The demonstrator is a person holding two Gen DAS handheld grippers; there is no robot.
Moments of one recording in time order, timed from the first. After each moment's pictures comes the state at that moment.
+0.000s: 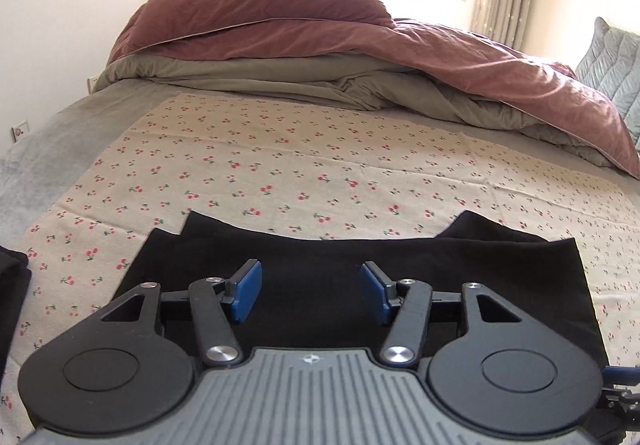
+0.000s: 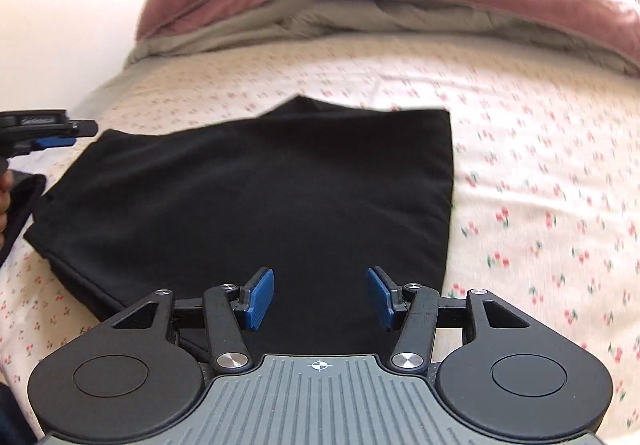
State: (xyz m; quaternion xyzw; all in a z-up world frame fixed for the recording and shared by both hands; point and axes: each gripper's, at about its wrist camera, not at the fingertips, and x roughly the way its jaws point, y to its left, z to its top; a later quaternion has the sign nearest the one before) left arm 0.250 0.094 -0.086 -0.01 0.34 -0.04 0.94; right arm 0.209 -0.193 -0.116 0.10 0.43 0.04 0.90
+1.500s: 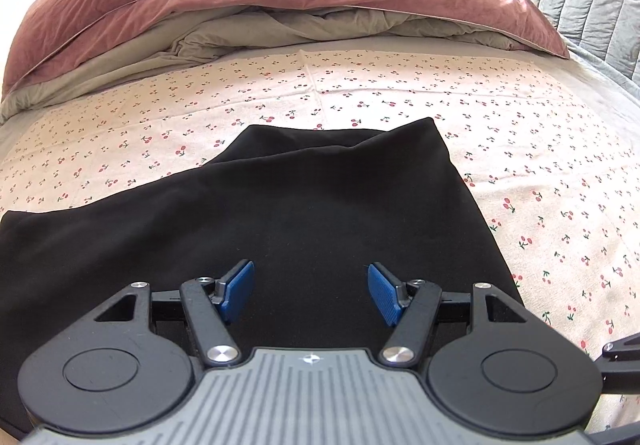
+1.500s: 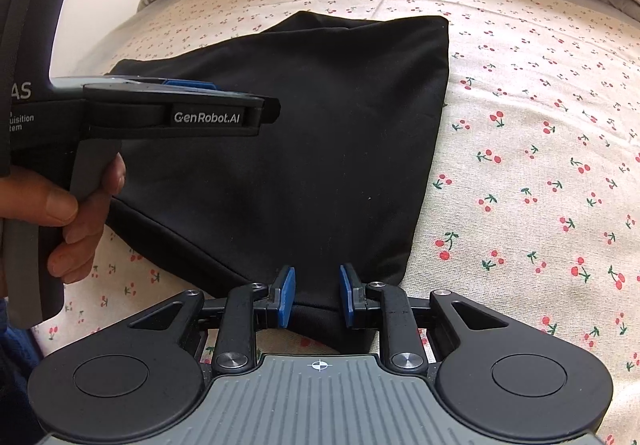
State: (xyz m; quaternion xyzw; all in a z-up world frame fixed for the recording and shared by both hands) left arm 0.226 -0.077 -0.131 0.09 0.39 -0.14 0.91; right arm 0.170 -0.212 -0.126 0.08 0.50 0.08 0.86
